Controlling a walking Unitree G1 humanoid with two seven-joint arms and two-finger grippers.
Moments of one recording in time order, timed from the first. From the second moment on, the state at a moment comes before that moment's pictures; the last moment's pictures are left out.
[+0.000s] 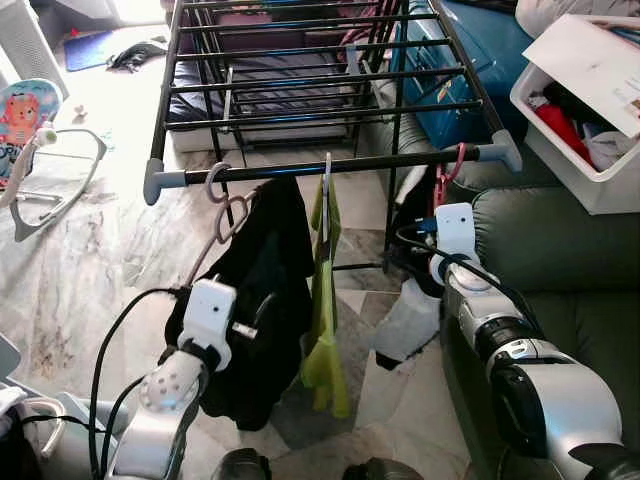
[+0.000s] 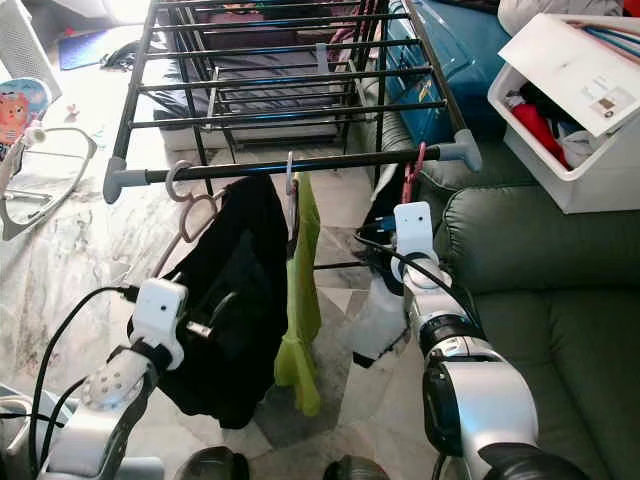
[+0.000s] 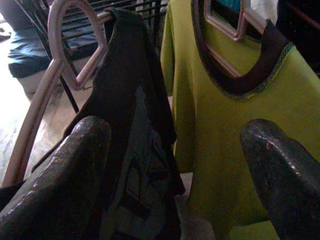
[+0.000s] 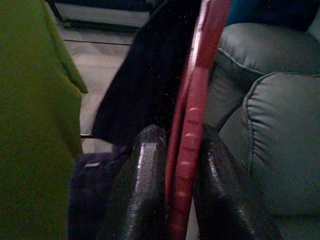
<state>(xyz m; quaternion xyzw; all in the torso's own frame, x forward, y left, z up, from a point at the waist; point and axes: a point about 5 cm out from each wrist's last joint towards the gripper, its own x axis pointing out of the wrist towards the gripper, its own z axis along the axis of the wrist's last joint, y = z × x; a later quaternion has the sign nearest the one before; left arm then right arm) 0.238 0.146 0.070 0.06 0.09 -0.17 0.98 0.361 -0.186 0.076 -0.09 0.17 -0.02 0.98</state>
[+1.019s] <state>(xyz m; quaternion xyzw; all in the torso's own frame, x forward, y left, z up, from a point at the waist) 0.246 0.139 0.069 0.05 0.08 -0.16 0.98 0.356 -0.198 0.082 -0.14 0.10 -0.02 0.98</state>
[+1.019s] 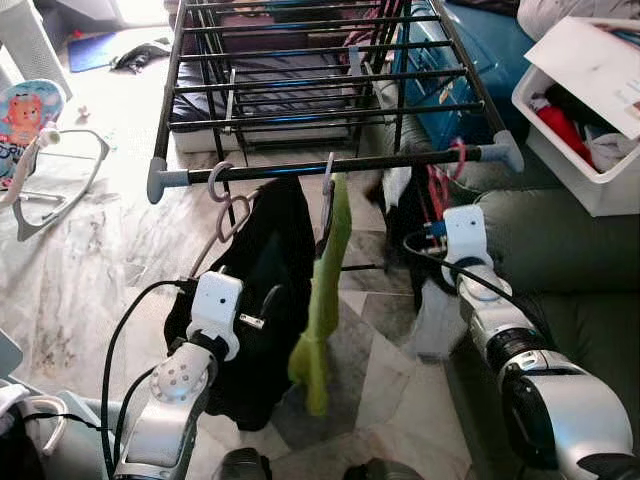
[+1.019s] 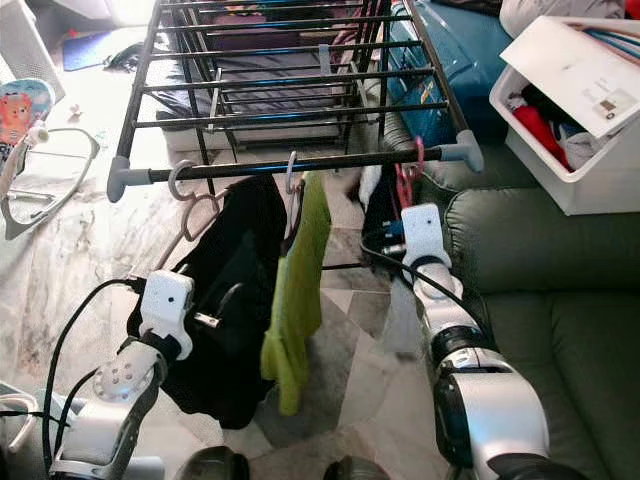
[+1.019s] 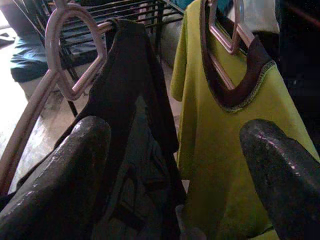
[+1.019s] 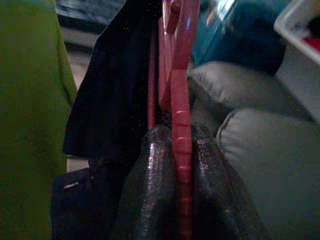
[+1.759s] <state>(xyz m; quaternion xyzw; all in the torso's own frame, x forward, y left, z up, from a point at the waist) 0.253 0.129 0.063 0.04 0.08 -0.14 0.99 0.288 -0.201 0.051 -0.15 0.02 -0.02 0.99</state>
